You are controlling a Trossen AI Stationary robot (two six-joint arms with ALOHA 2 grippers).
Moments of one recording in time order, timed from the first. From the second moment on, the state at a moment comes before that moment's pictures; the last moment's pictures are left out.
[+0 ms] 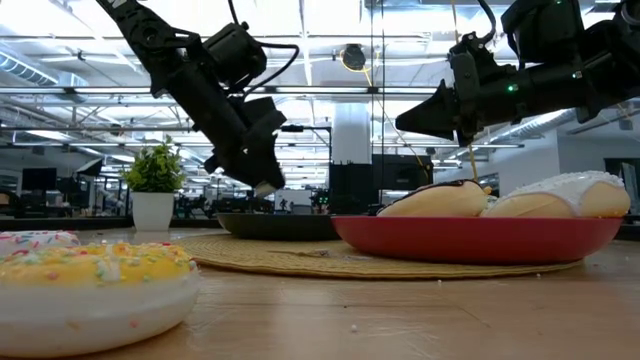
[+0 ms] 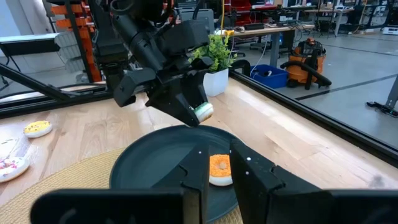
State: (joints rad) left arm 0.22 1.58 0.79 0.03 -0.18 -0.38; right arm 0.01 1.35 0.27 0.98 0.39 0.12
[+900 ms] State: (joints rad) left arm 0.22 1.84 1.09 -0.32 -0.16 -0.31; right arm 0.01 1.35 0.27 0.97 0.39 0.12
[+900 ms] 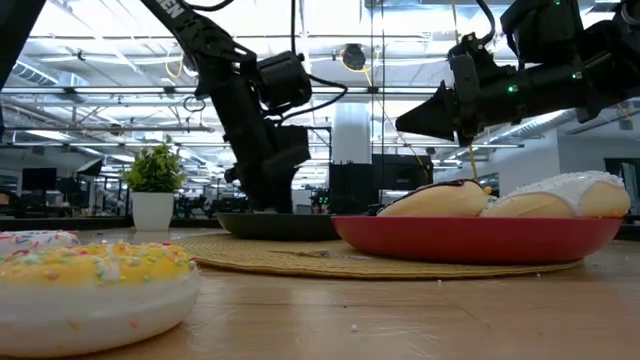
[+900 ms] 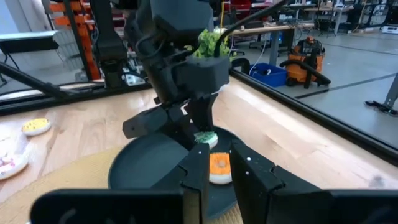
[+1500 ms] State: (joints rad) left arm 0.23 1.84 1.09 -0.30 -0.17 -0.27; right arm 0.01 1.35 0.27 0.96 0.39 0.12
